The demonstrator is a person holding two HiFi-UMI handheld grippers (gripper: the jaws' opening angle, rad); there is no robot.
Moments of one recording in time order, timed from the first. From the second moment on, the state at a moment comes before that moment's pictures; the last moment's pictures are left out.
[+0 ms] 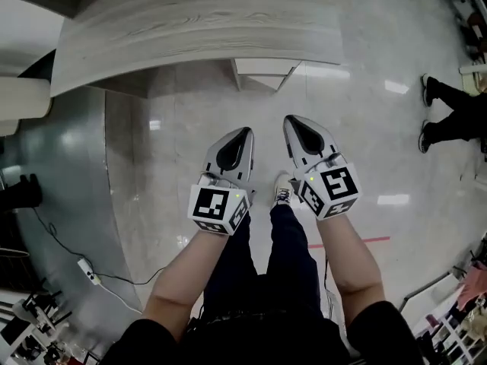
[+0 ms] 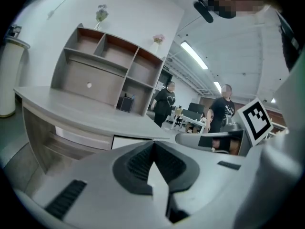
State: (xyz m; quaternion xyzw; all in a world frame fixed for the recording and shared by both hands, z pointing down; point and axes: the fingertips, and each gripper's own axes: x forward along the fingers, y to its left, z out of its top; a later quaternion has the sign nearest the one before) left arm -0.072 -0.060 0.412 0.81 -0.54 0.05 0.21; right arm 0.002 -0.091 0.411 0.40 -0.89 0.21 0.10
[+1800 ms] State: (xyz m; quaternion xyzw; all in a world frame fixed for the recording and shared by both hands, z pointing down) left arm -0.024 0.040 0.282 0.92 -0.35 0.09 0.17; right arm 0.001 0.049 0.285 0.30 -0.92 0.23 0.07
